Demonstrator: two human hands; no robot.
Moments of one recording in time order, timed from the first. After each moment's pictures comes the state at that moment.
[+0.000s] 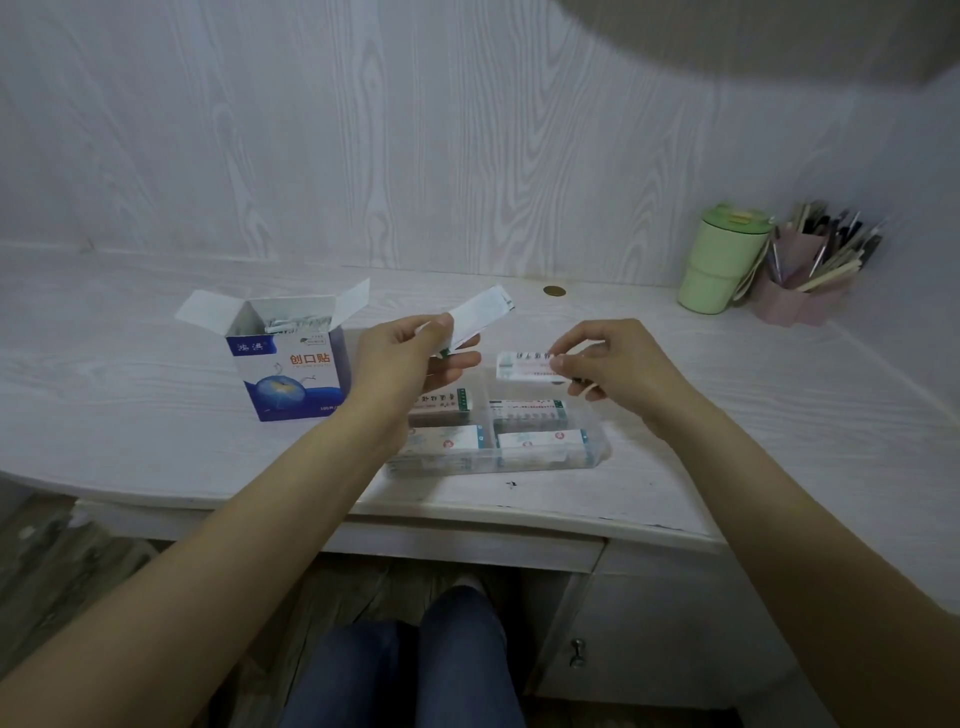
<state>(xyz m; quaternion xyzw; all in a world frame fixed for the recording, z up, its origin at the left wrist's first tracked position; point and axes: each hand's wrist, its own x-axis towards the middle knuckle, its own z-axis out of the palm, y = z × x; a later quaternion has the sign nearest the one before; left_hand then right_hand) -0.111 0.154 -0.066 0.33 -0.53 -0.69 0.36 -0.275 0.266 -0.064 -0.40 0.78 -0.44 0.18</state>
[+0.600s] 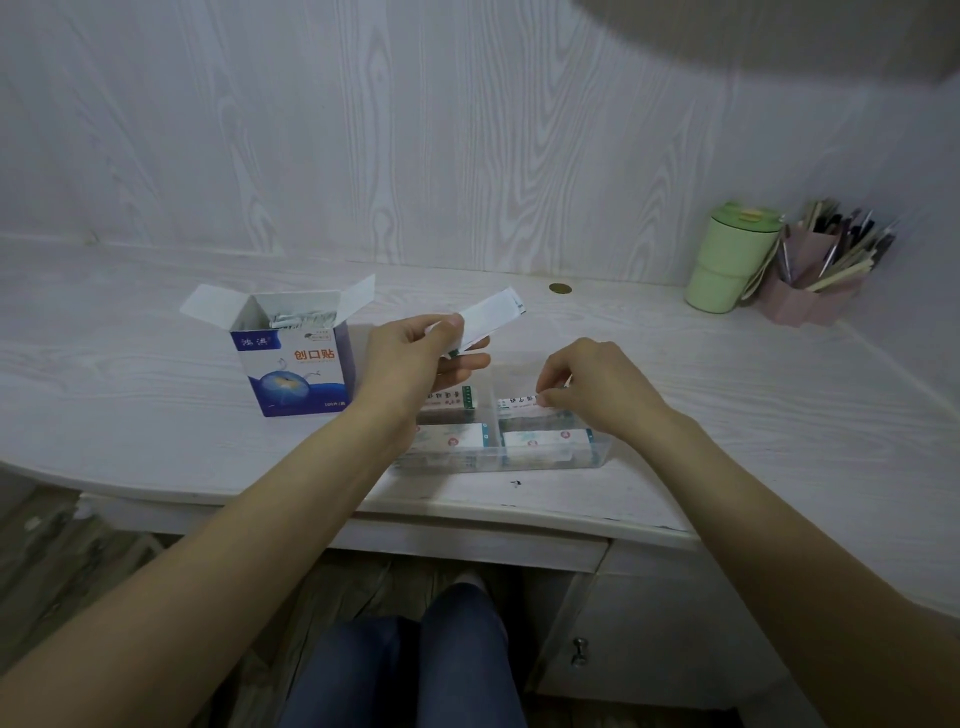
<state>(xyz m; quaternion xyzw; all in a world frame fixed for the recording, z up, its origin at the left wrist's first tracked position) -0.114 0.154 -0.070 0.33 -0.55 -0.68 0.35 -0.266 0.248 -0.081 -0.50 0.84 -0.18 0.07</state>
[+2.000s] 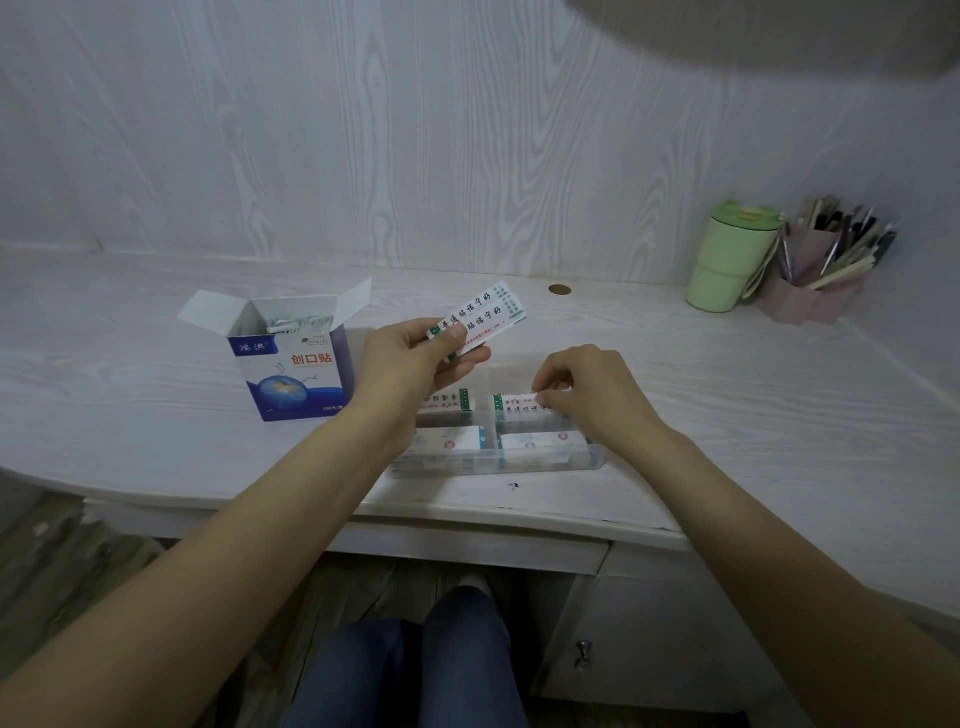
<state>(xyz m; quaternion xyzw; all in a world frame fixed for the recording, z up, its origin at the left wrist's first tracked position) -0.116 0.152 -0.072 0.31 -0.53 -0.70 0.35 -0.271 0.248 -0.095 -0.50 0.82 -0.27 0.07</state>
